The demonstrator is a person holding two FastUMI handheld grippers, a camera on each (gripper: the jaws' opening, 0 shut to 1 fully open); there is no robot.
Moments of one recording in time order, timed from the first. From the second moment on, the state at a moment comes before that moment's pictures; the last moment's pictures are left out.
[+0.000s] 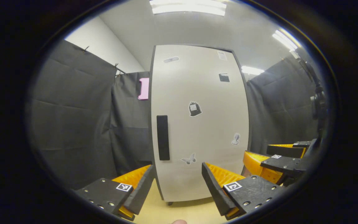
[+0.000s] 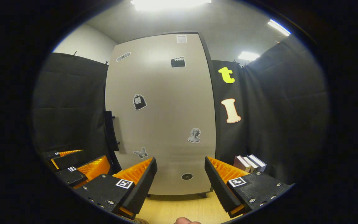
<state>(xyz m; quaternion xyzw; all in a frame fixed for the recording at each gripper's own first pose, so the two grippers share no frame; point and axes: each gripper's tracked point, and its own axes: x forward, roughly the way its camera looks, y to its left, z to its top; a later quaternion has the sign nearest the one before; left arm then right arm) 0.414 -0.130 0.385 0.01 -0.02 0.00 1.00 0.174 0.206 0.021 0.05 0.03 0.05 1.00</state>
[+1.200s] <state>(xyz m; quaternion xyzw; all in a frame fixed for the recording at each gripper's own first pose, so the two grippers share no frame) 0.412 -0.130 0.388 0.01 -0.03 0.00 1.00 0.173 0.204 0.024 0.06 0.03 0.05 1.00</state>
